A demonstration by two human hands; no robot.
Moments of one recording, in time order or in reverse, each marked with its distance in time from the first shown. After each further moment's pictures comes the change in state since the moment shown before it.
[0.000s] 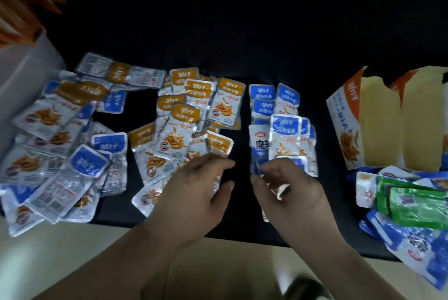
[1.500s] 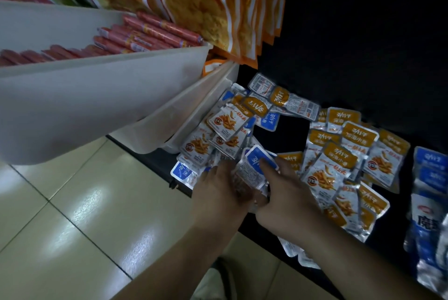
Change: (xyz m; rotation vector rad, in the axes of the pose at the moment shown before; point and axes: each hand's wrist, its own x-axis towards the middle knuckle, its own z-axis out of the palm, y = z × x) left_hand -0.065 -0.129 -0.105 0.211 0.423 -0.741; right_hand 0.033 -0.177 0.177 -0.350 -0.827 -0.180
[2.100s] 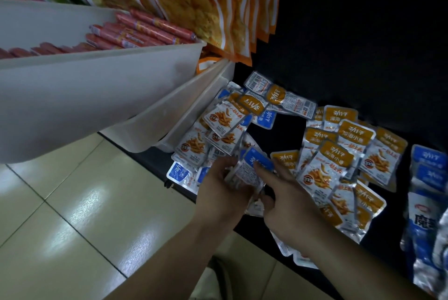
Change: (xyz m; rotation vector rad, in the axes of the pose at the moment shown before) left_hand -0.003 0.021 -0.010 -0.691 -0.221 -0.310; right_hand -0.004 0.022 0.011 0.144 0.027 -0.088
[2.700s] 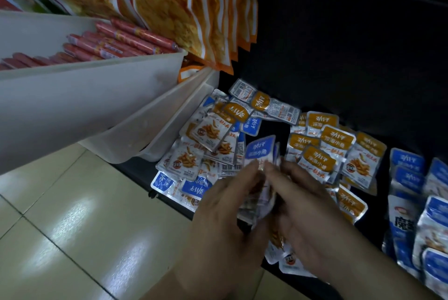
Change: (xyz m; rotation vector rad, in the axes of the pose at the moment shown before) left_hand -0.052 0.015 0.004 0.290 0.060 0.782; right_hand -0.033 -0.034 -0.050 1.182 0.093 0.273
